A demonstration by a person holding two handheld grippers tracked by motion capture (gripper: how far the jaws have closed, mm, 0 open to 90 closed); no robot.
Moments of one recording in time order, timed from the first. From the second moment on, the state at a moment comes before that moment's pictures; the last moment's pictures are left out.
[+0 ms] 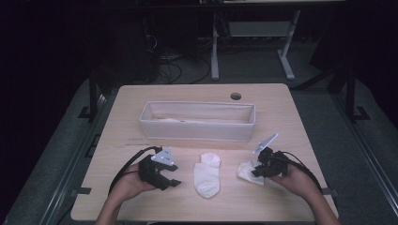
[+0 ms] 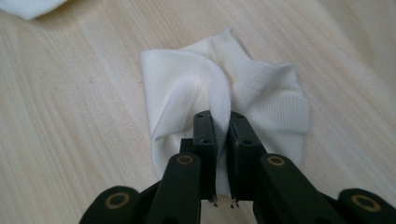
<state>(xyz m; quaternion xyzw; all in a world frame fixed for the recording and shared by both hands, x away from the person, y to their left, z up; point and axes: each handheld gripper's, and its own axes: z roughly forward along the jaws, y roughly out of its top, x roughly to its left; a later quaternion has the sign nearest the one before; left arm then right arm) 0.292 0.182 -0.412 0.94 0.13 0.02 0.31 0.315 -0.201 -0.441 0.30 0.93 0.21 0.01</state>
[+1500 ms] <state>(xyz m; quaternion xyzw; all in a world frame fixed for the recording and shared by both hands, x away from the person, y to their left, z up) 0.295 0.196 -0.400 0.93 0.16 0.04 0.34 0.303 -0.164 -0.378 0.22 0.94 0.25 0.04</state>
